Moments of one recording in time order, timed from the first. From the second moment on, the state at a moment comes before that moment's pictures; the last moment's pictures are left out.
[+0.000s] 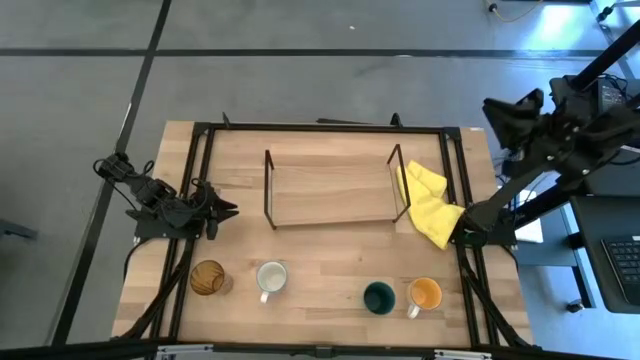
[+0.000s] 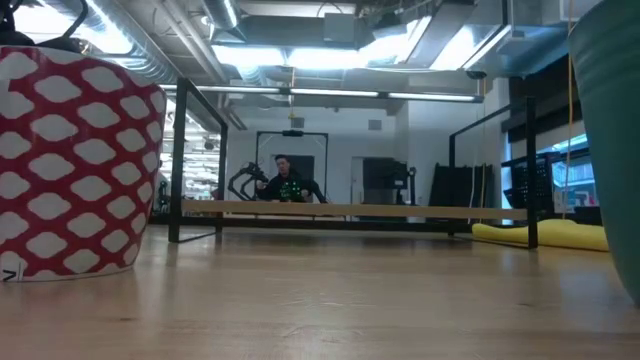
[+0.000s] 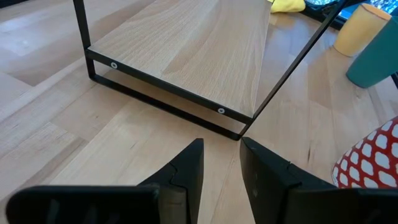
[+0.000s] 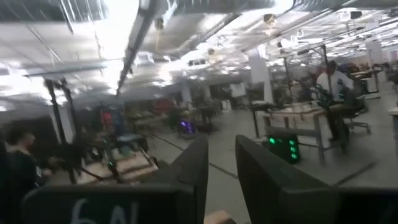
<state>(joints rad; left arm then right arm) -0.57 0.03 0.21 -0.82 -0.69 -0.78 0.76 0.81 1.40 0.15 1.11 -0.45</state>
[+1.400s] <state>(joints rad) -0.57 0.03 0.21 -0.82 -0.69 -0.78 0.71 1.15 1.37 -1.55 0.11 1.22</state>
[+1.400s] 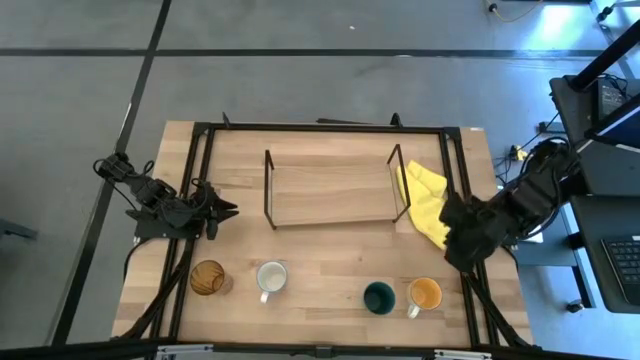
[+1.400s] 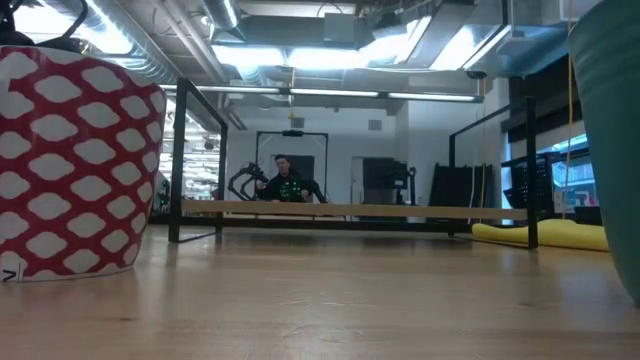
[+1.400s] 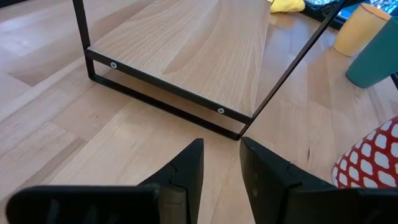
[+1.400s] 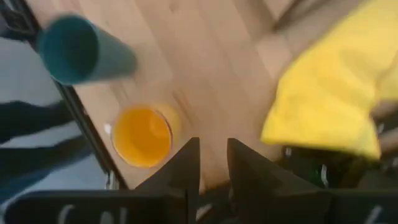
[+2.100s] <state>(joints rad) -0.57 0.03 0.21 -0.82 -0.69 -0.78 0.73 1.22 1.12 -1.34 0.08 1.28</state>
